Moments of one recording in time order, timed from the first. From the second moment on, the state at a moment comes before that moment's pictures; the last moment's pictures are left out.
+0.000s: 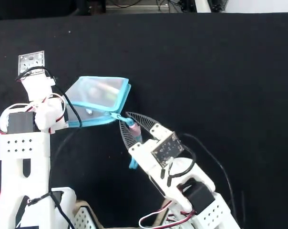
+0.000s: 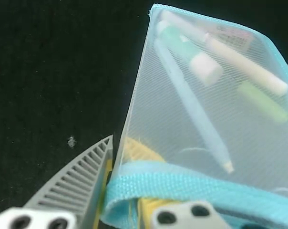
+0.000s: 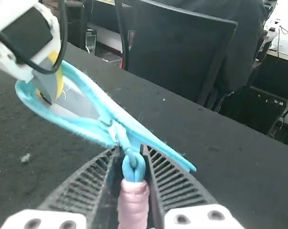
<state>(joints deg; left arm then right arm) -11.1 -41.5 32.3 75.5 4.6 -36.7 -100.3 86.5 31.3 10.0</state>
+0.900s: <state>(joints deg) -11.1 -41.5 32.3 75.5 4.6 -36.7 -89.5 83.9 29.2 9.9</state>
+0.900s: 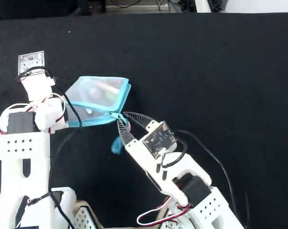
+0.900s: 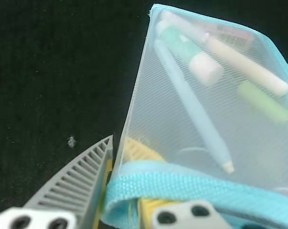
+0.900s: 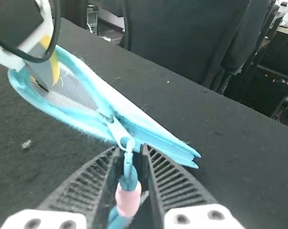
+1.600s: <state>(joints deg) -11.1 -41.5 32.3 75.5 4.6 -36.7 -89.5 84.4 29.2 9.9</state>
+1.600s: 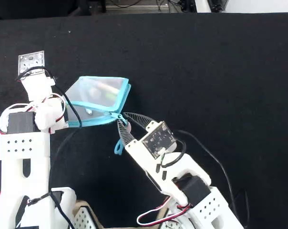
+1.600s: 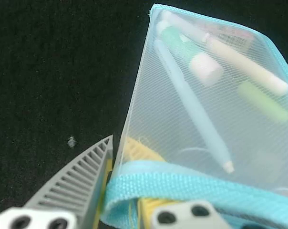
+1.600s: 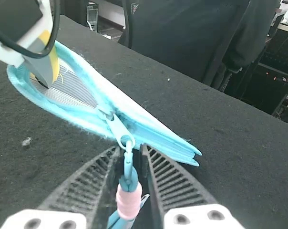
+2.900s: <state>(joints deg) -11.1 -40.7 30.7 77.1 4.7 -36.7 -59.3 50.7 33.8 21.7</state>
